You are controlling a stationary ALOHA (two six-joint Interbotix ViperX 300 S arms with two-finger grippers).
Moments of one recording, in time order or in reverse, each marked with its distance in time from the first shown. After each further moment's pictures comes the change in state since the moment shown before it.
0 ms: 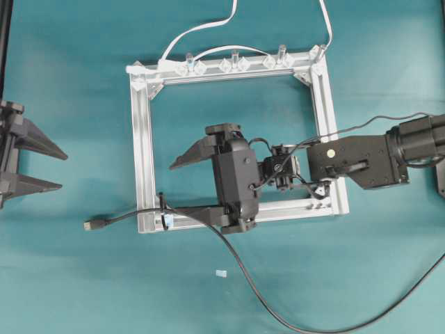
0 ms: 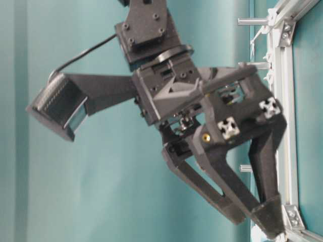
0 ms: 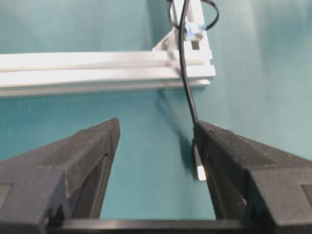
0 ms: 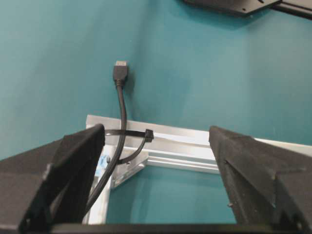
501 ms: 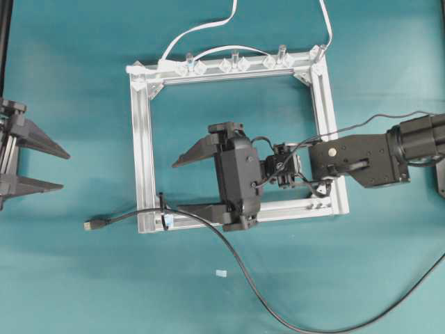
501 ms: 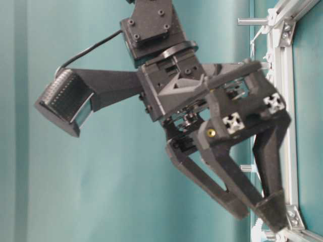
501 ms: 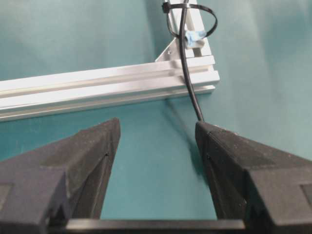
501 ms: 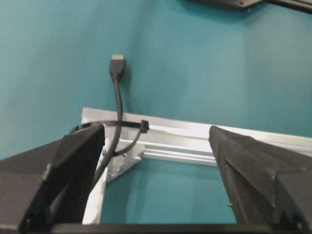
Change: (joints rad) left arm 0.000 0.000 0.014 0.002 -0.032 0.071; right arm -0.011 0.000 0.015 0.000 -0.006 0.000
